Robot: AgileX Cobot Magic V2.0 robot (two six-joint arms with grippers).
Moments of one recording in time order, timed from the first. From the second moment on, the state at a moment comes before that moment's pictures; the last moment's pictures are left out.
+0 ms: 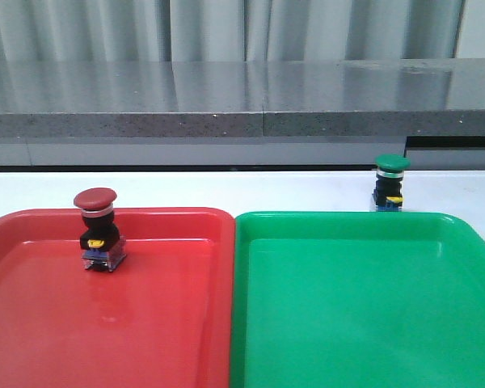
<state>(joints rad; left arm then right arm) -0.07 -0.01 0.00 0.12 0.08 -0.06 -0.05 -0.01 0.03 -0.02 0.17 0.02</state>
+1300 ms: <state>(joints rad) -0.07 -0.01 0.00 0.12 0.08 -0.06 -0.05 0.51 -0.63 0.03 0.61 0.02</state>
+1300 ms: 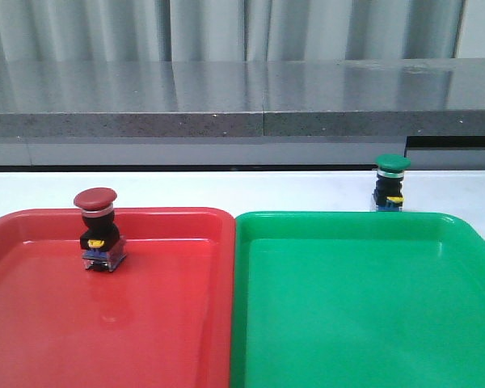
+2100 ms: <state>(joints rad) -0.07 -0.01 0.00 0.12 0.08 -0.06 -0.05 0.60 -0.65 0.09 0.60 0.02</state>
